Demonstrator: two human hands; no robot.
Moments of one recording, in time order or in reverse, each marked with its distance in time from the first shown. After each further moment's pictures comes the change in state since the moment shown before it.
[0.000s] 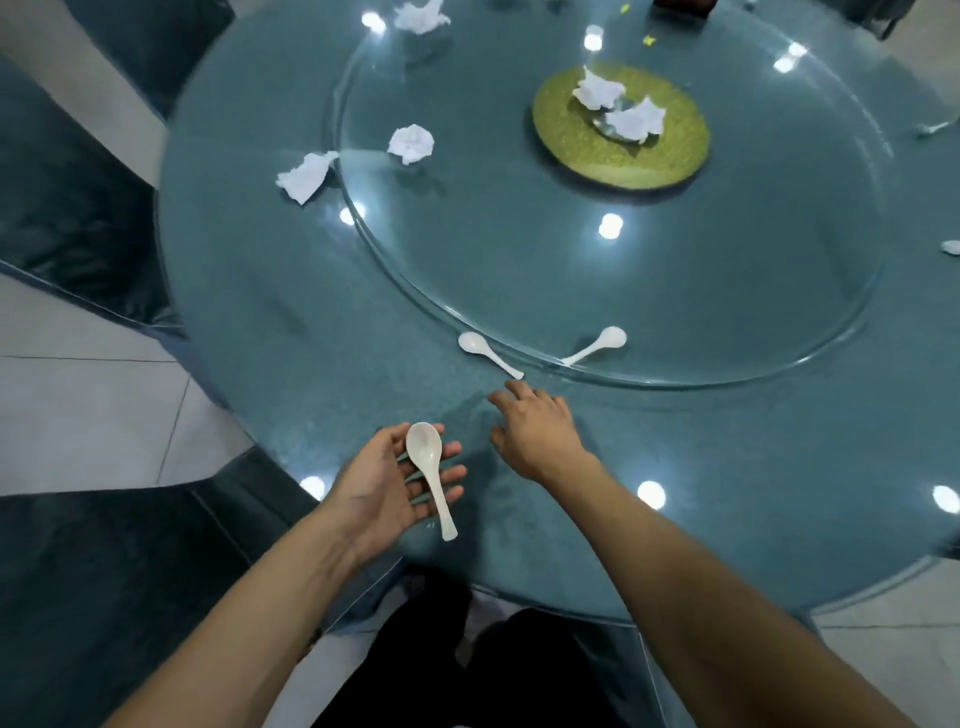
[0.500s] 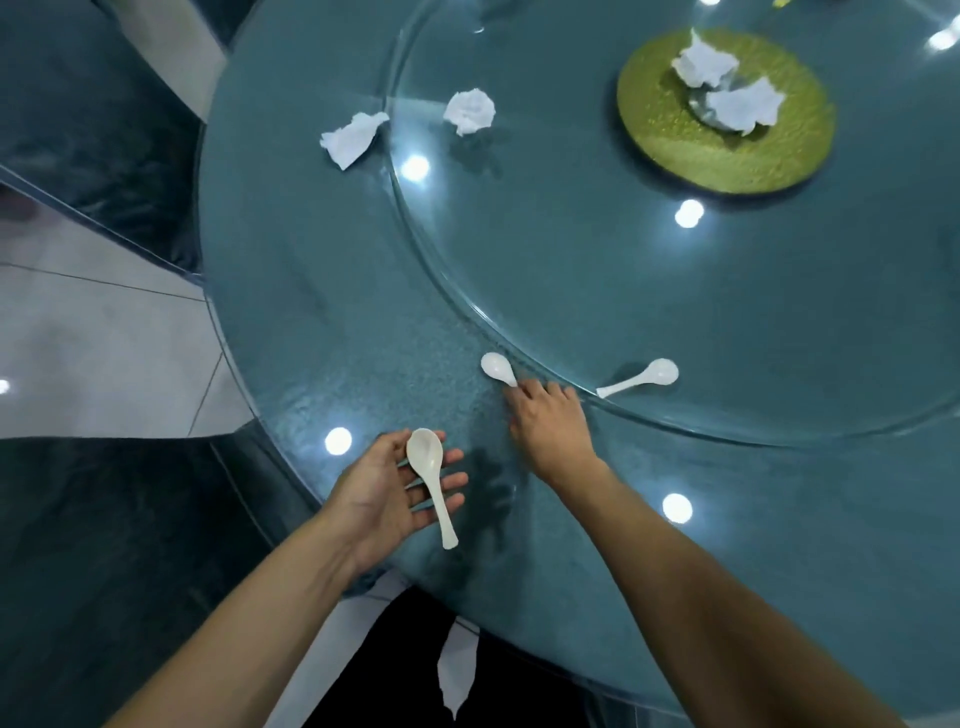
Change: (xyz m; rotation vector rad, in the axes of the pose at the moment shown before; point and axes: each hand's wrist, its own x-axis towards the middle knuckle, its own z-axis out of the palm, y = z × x) left_hand 0.037 0.005 0.012 -0.112 0.182 -0.007; right_hand 0.080 0.031 0.029 -0.157 0.123 -0.208
